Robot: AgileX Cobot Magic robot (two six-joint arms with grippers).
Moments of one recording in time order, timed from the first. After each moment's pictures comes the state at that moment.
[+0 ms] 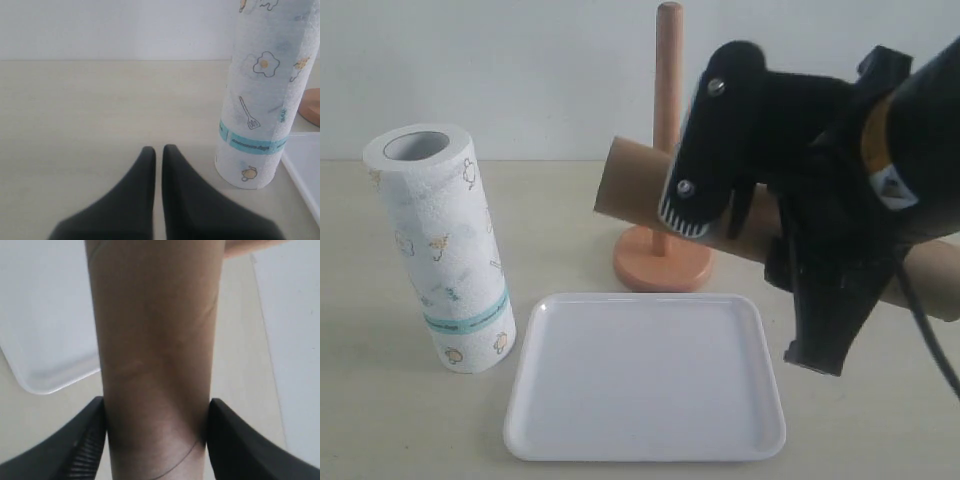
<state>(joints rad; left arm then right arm) 0.01 0.00 0.00 -0.08 0.32 0.06 1.02 1.26 -1.05 -0.60 1.02 -0.10</state>
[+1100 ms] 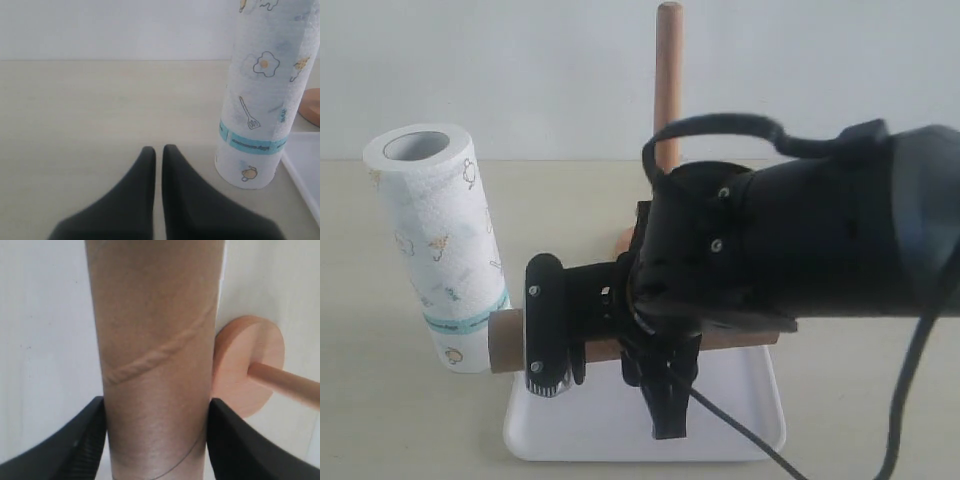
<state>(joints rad) 0.01 0.00 0.00 -0.08 0.32 0.06 1.02 1.73 -1.07 -0.65 0.64 -0.26</state>
